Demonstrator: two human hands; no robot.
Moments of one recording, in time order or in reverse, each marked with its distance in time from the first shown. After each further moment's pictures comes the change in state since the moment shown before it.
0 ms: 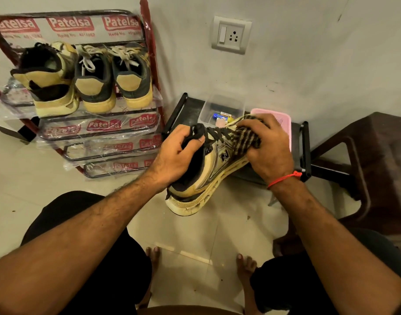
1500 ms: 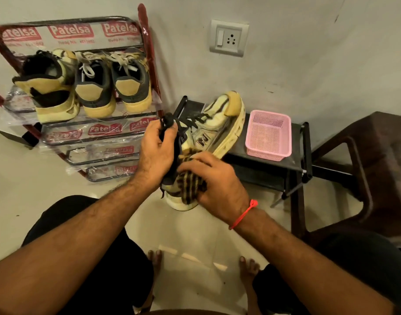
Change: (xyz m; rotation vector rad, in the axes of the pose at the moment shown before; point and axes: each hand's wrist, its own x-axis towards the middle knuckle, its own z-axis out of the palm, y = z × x) left_hand 0.011 -0.010 -0.013 -0.108 0.310 -0.137; right_hand -0.046 -0.077 0.030 0.242 -0.300 -0.197
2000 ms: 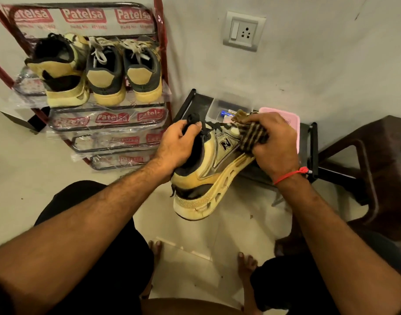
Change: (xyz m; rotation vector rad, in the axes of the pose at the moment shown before) left_hand -0.003 0.012 0.007 -0.026 -0.204 -0.201; right_hand 0.025 0.066 -0.056 -0.171 0.259 0.183
